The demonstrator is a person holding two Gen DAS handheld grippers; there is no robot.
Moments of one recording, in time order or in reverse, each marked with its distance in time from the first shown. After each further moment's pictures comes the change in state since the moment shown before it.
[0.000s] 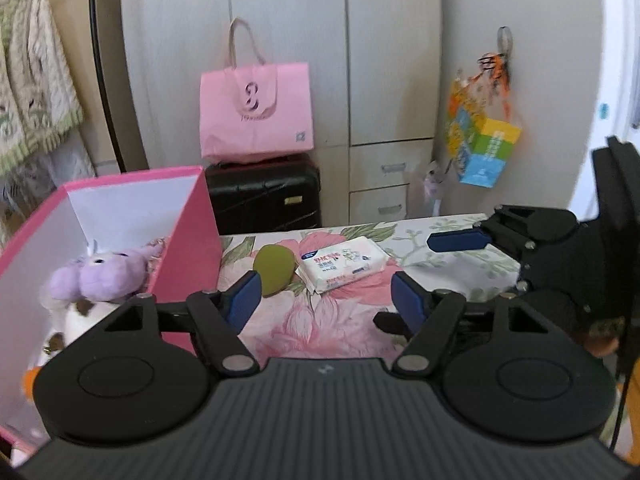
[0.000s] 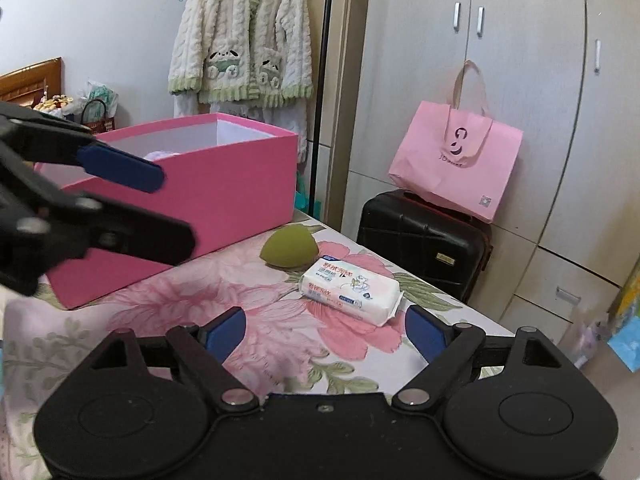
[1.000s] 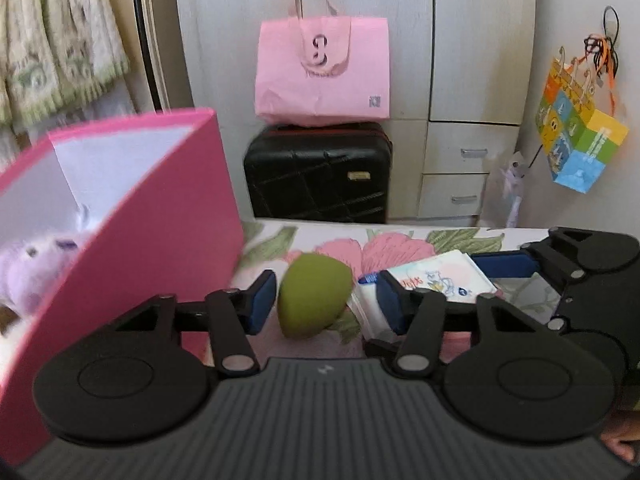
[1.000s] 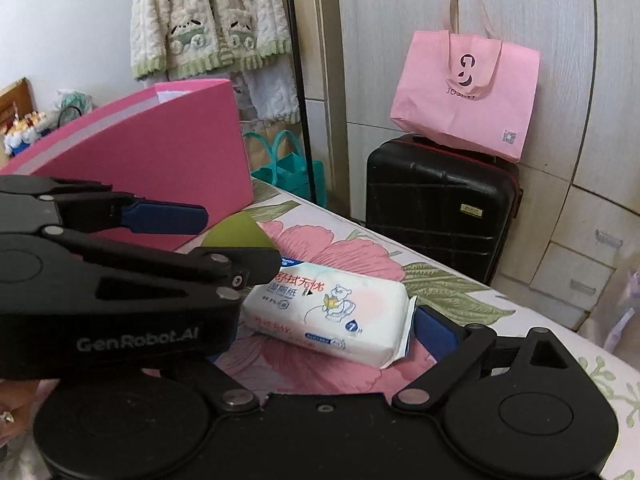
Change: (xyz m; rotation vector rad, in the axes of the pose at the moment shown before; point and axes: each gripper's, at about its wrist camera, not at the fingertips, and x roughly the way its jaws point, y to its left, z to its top) left arm 0.119 0.018 0.005 -0.133 0.085 0.183; right arm 0.104 -0.031 0.014 0.131 0.143 0.042
